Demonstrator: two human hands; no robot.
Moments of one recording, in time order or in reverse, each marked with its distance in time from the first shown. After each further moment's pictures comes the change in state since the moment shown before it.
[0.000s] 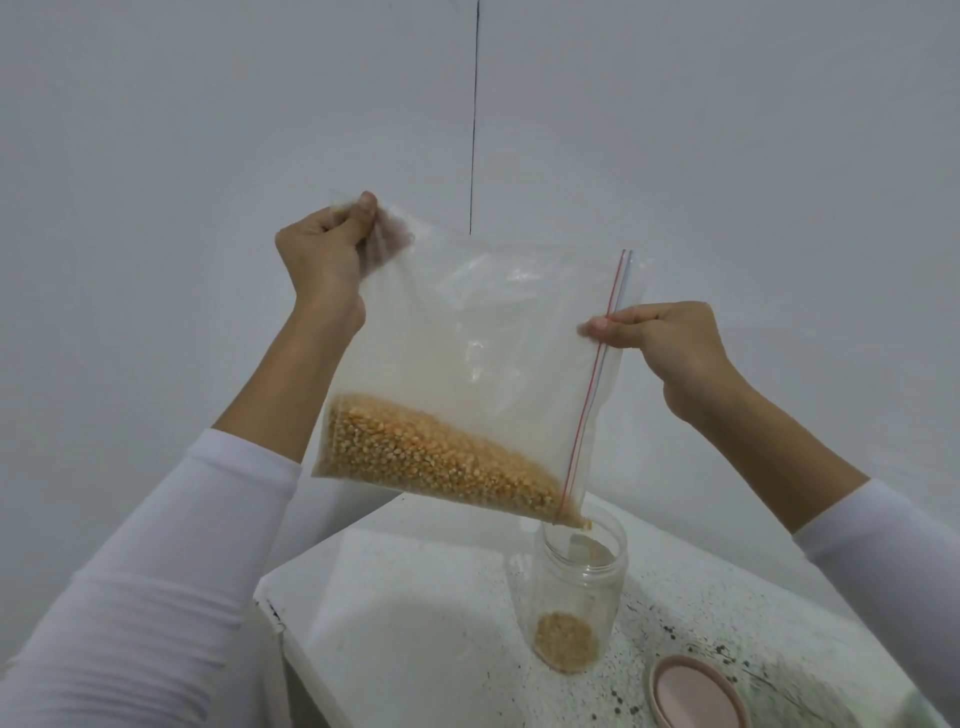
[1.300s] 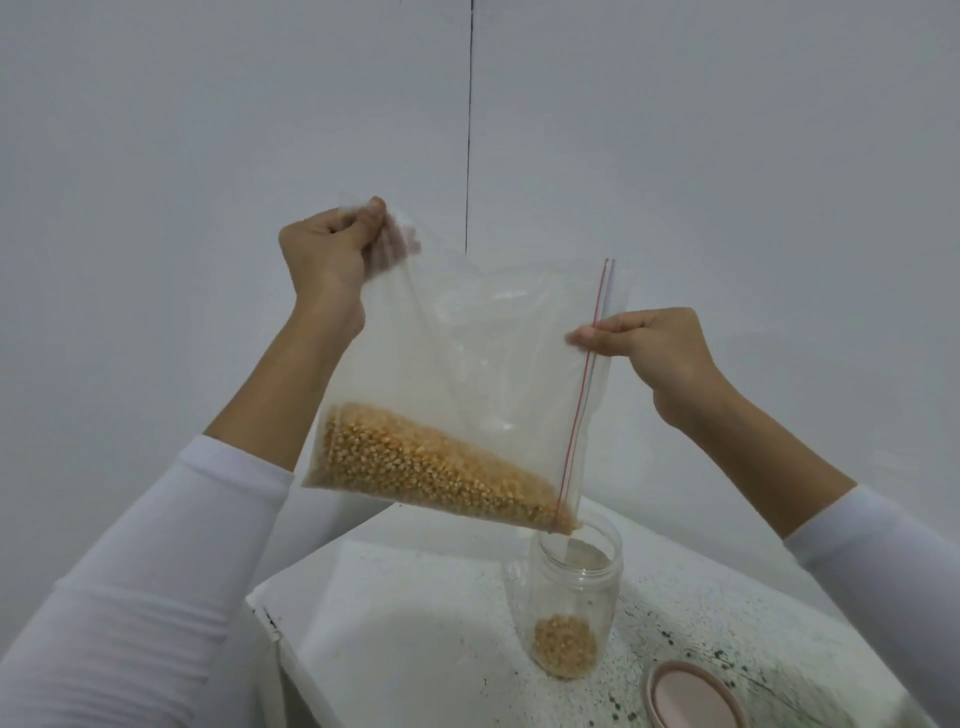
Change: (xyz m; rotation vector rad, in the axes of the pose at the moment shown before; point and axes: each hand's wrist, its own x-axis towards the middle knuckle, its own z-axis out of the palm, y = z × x) left_hand -0.015 0.010 0.009 0.051 -0.071 0.037; right_hand -0.001 0.004 0.001 -0.021 -0.019 -0.021
